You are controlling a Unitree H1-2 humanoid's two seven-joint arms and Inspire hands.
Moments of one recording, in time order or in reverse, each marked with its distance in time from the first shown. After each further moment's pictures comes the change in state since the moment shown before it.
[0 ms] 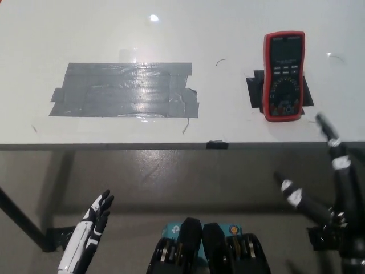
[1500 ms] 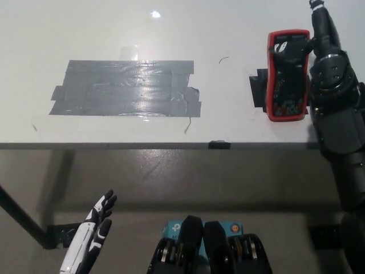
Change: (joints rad) left_arm -0.011 0.001 -0.012 -0.012 0.046 -0.024 0.000; right_arm -0.925 -0.082 -0.068 1.059 -0.079 0.555 -0.021
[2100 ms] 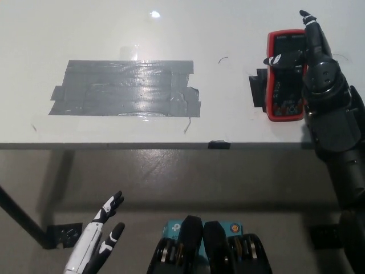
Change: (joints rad) left_arm -0.006 0.014 -0.025 -0.016 0.107 0.010 0.000; right_arm -0.013 0.001 0.029 0.092 0.045 -0.005 -0.037
